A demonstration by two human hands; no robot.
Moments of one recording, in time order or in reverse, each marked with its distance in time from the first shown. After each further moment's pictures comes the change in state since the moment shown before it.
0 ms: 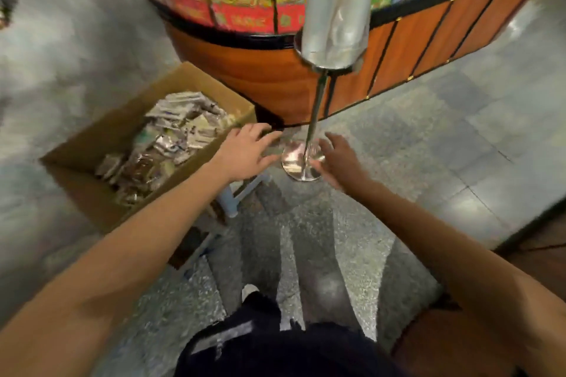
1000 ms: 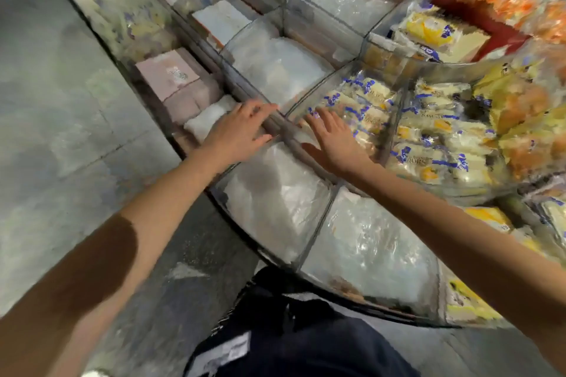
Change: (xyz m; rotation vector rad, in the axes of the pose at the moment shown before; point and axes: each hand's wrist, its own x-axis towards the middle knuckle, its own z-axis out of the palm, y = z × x) left_hand 0.146 0.883 -0.017 -0.052 -0.129 1.655; right_hand -0.616 0.399 -0.089 0.025 0.625 1.504
